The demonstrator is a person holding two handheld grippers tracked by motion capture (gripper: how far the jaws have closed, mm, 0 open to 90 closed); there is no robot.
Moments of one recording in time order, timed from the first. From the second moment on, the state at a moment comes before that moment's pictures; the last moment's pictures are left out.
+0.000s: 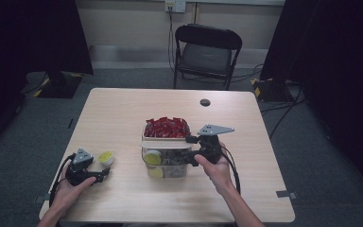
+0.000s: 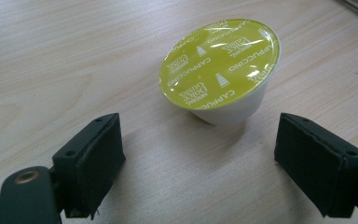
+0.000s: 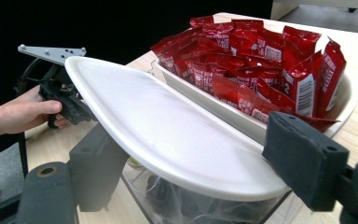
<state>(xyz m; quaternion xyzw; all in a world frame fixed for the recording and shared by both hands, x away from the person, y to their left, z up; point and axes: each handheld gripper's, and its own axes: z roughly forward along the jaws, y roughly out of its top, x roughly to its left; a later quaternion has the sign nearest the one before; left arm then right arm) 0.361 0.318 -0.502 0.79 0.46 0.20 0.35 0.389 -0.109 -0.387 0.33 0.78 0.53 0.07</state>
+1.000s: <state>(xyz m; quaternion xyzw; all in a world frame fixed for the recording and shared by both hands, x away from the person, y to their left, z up) 0.358 0.320 -0.502 0.79 0.46 0.20 0.35 0.366 -0.123 -0.389 0.34 0.78 0.51 0.12</state>
